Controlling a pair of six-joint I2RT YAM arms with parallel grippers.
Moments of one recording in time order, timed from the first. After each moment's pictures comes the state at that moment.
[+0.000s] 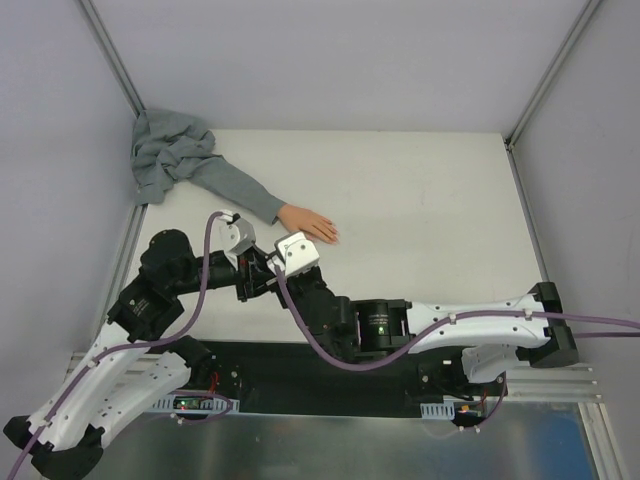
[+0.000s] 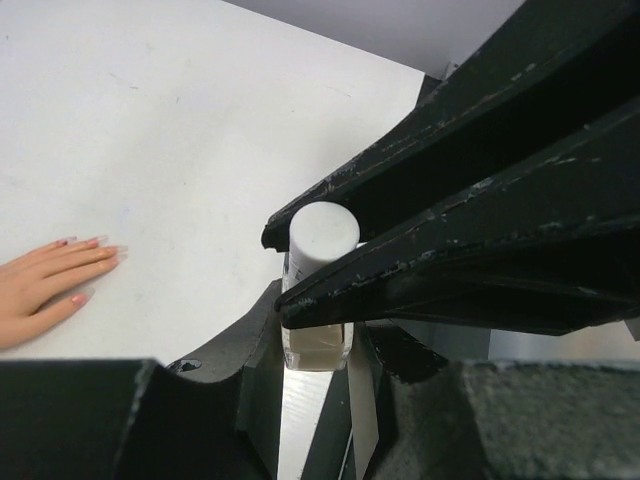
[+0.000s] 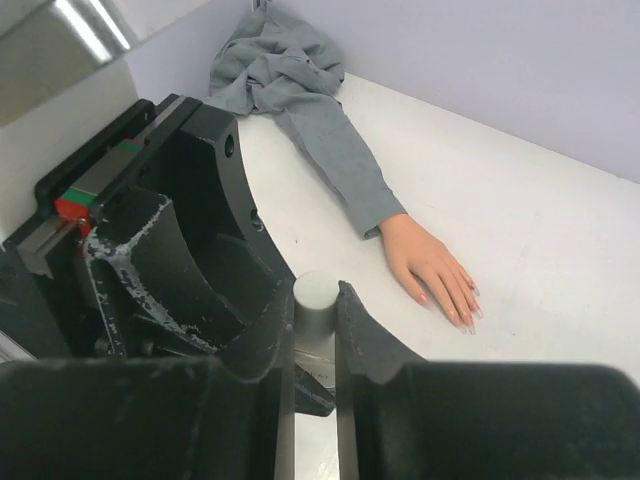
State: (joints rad) left arm -0.58 0.60 0.83 -0.38 0.67 -0.10; right arm 1.64 1.45 1.37 -0.07 1.08 0.09
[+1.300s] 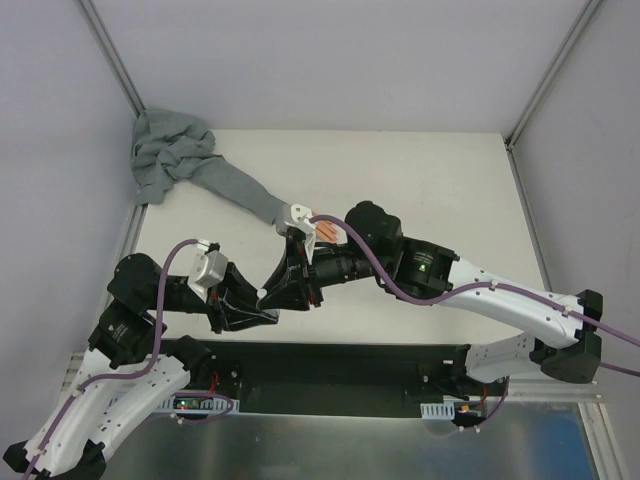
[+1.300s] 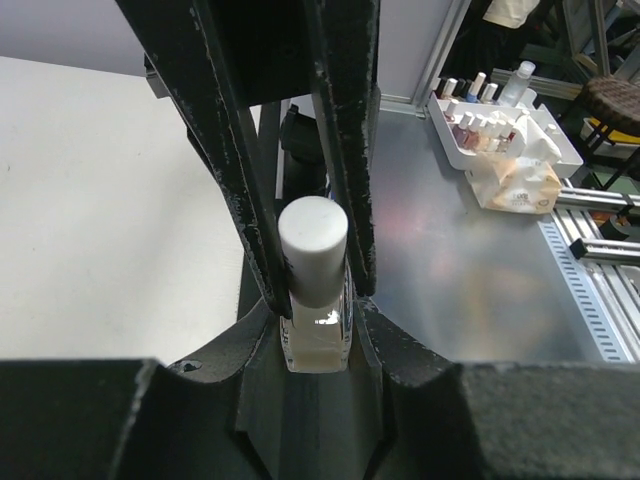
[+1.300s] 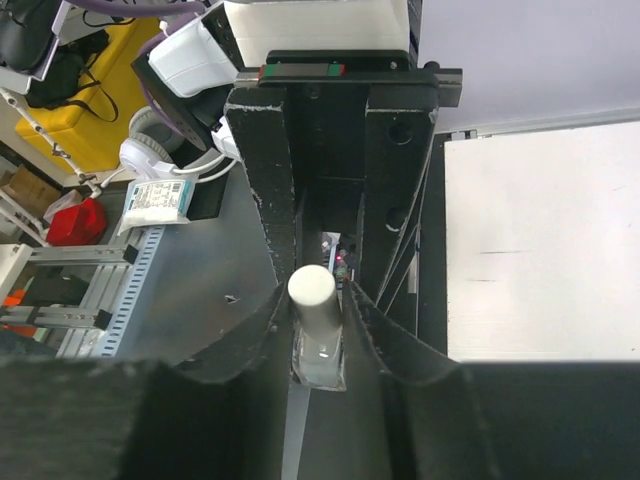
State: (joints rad) left arm -0.56 0.44 0.80 -0.33 1.07 -0.25; right arm 1.25 1.32 1.39 -0.22 -0.53 0.21
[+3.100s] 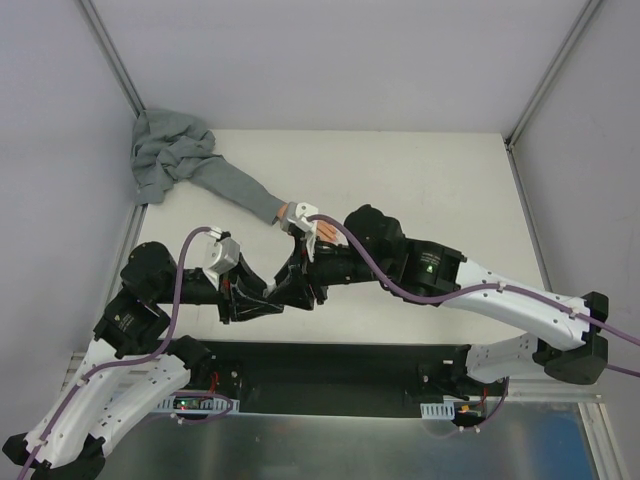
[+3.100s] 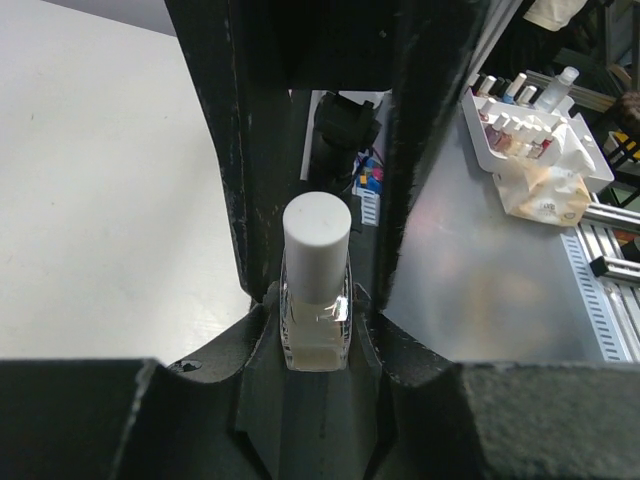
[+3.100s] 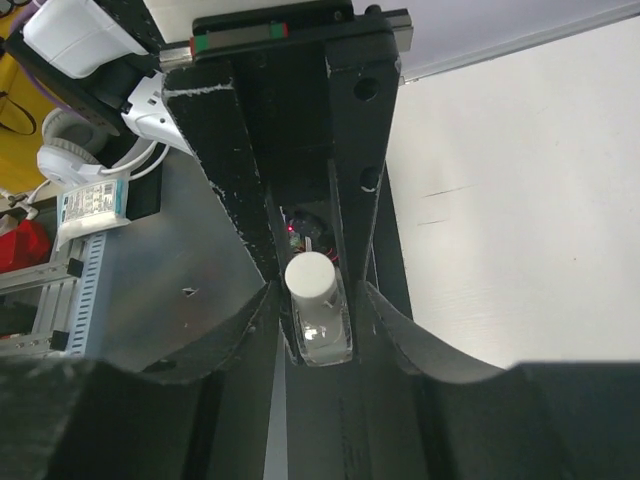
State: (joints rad) left arm -0.56 0.51 0.82 -0.40 0.99 -0.22; right arm 1.25 1.29 1.40 -0.37 -0.33 0.22
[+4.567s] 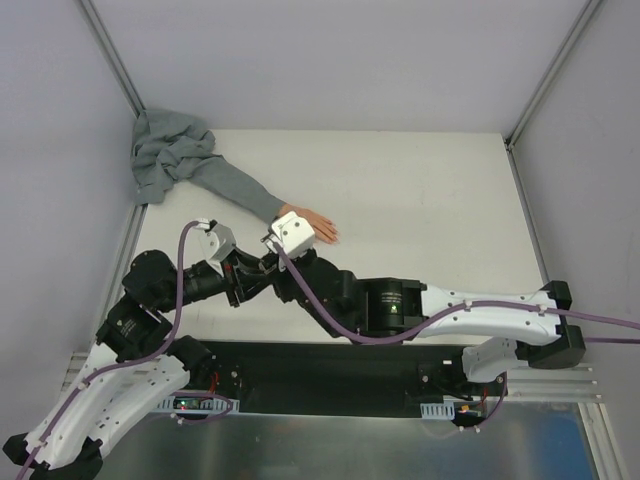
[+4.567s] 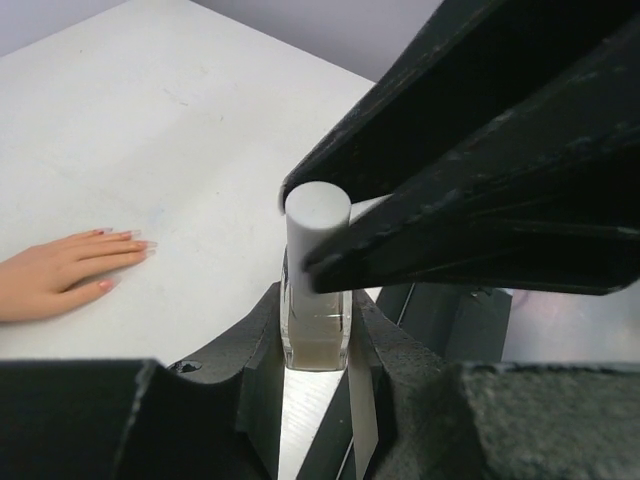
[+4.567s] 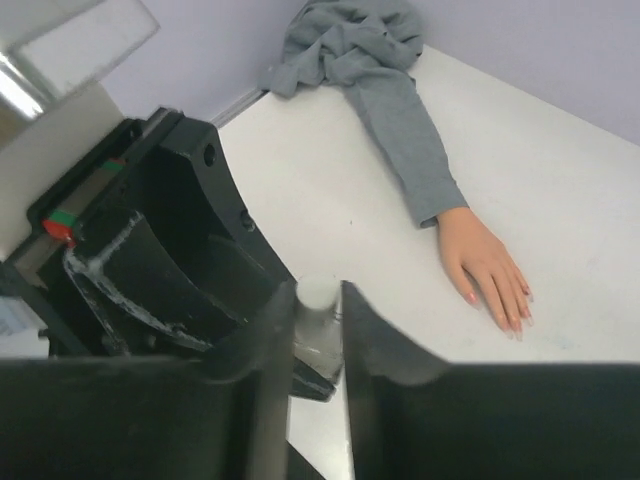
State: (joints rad) left arm -0.59 0.49 0.78 -0.37 0.52 -0.19; right arm 1.57 1.47 1.54 -0.32 0.85 0.19
